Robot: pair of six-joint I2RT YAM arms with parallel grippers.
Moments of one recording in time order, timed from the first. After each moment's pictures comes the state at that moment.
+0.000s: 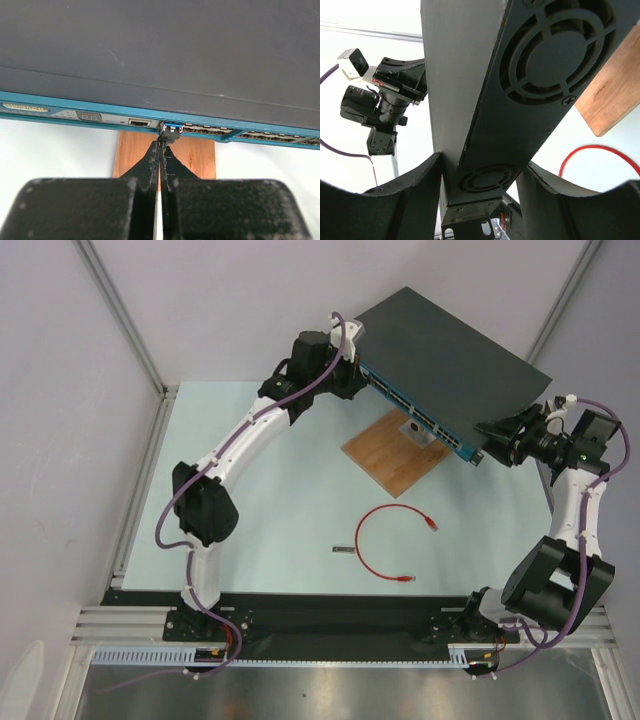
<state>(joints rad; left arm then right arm) -0.58 2.06 2.09 -0.35 0.28 -0.11 -0.50 1.35 1.14 -0.40 -1.20 0.71</state>
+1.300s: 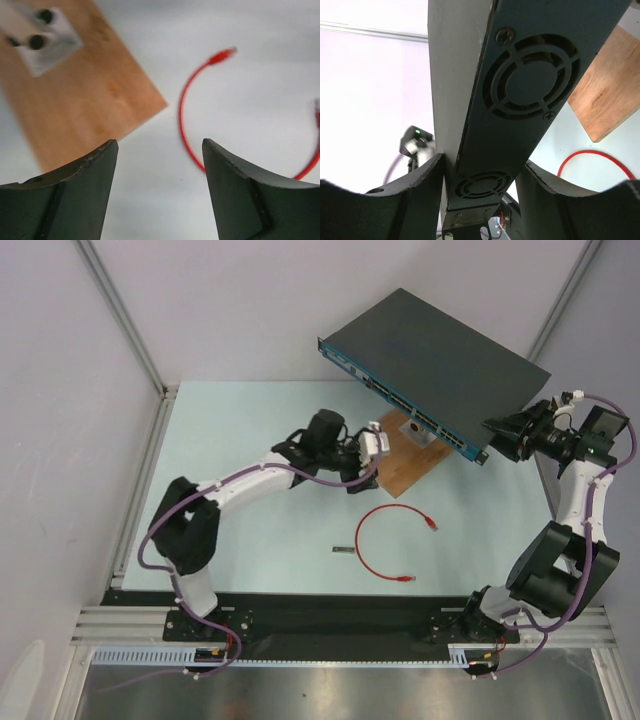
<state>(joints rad) -0.70 1.77 1.36 -0.14 0.57 0.46 -0.55 1.44 1.21 -0.40 -1.26 0.68</state>
